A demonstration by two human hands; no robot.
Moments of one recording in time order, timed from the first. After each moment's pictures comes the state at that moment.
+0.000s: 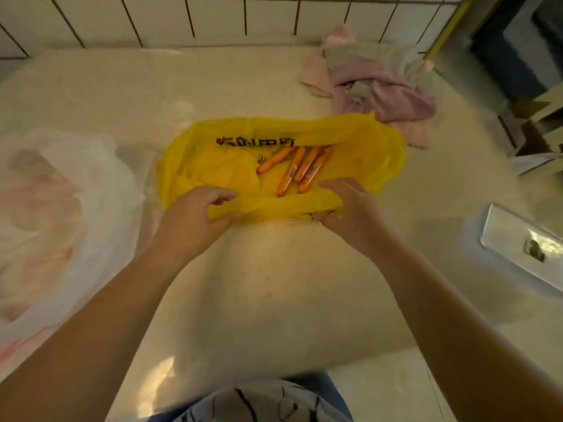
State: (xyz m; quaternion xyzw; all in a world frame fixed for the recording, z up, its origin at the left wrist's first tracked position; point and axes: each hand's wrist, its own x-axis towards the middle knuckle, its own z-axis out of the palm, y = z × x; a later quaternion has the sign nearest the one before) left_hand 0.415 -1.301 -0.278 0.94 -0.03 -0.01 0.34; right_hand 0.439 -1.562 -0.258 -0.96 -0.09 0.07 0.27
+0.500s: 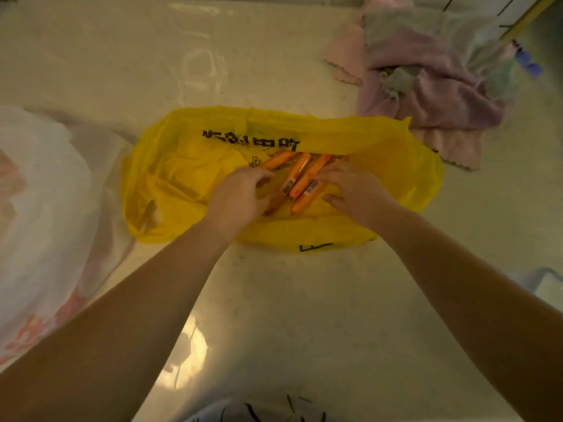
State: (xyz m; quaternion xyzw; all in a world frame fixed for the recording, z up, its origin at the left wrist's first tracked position) left_hand 0.534 -1.392 -0.334 0.94 0.06 -0.08 0.32; right_hand 0.600 -1.605 -0.341 -0.93 -0.28 0.16 0.15
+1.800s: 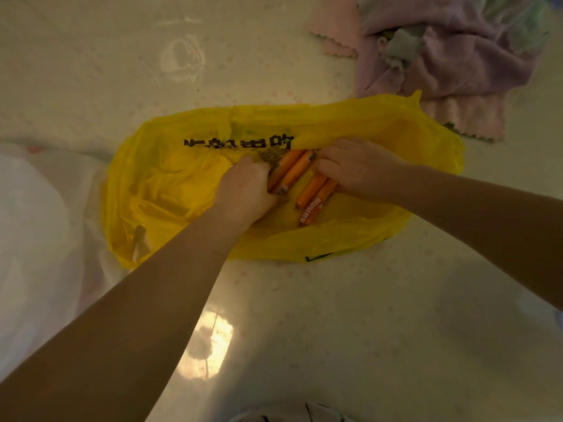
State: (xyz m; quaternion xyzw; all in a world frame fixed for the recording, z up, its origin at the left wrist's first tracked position) left_hand 0.588 -1.403 -0.357 0.98 0.00 -0.16 0.14; right_hand 0.649 -1.614 -0.358 -0.85 -0.51 0.06 -0.07
